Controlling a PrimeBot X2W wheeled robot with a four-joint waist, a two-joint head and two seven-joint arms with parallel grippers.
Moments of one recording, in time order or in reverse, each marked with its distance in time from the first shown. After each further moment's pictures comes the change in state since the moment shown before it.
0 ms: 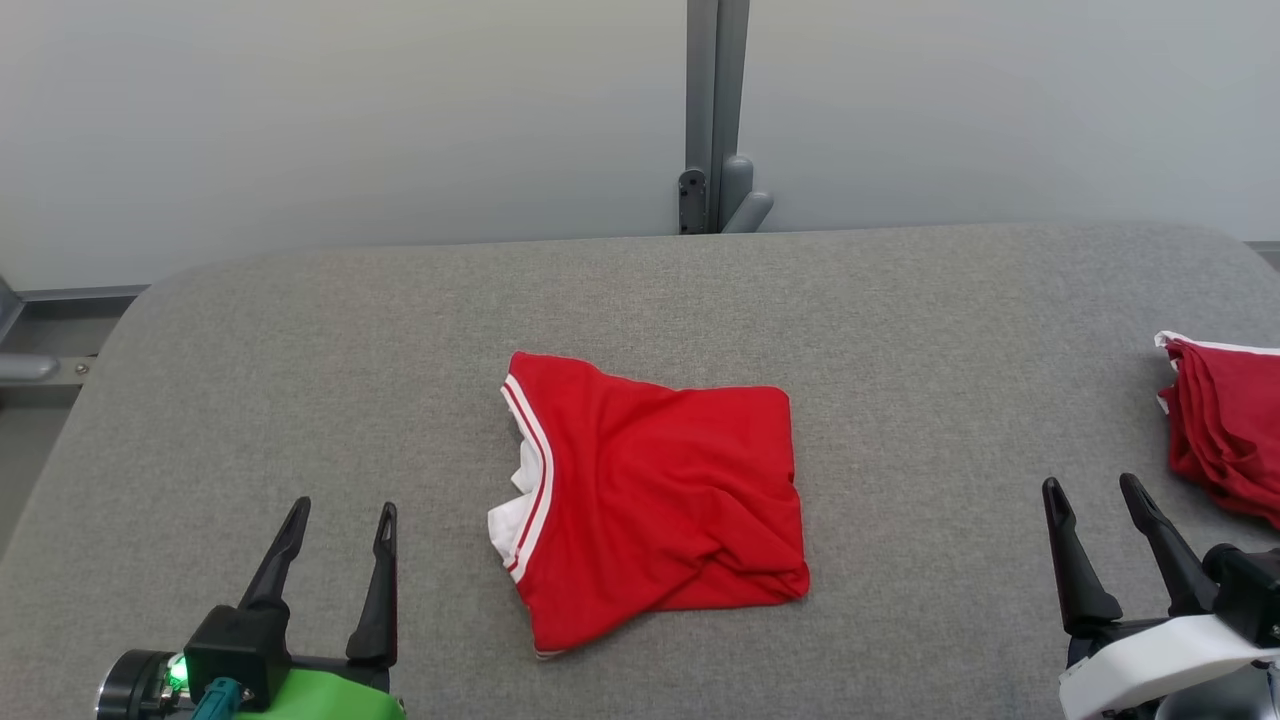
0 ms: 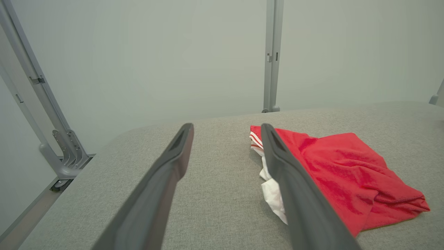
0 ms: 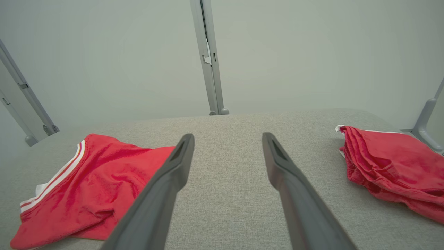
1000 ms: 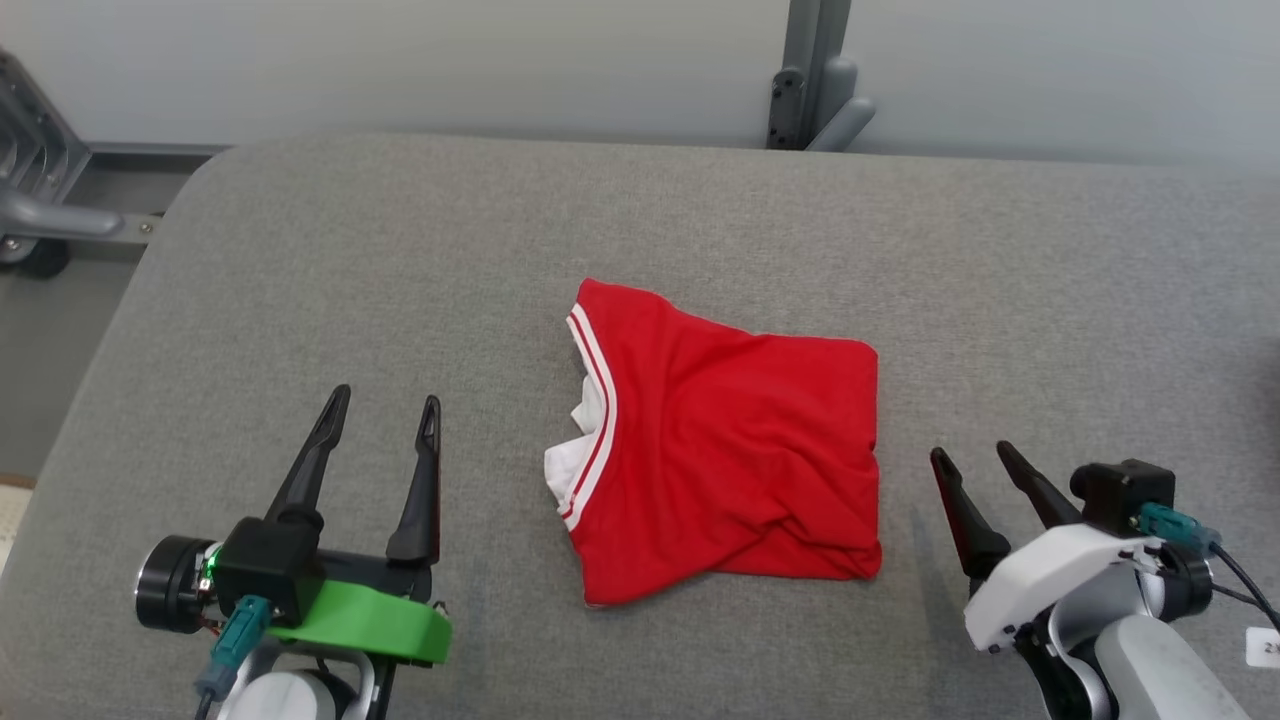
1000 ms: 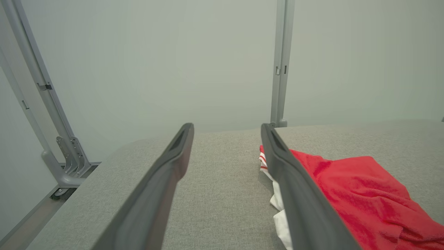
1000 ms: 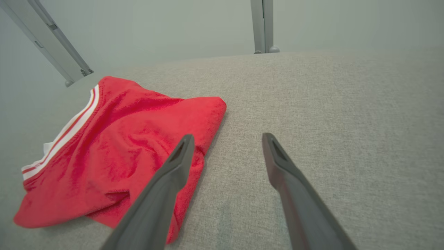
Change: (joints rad) left arm -0.161 -0.030 -0.055 0.010 0.002 -0.010 -0.046; right arm -0.268 -0.040 0.196 0.352 0.119 0.000 0.009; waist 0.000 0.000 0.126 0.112
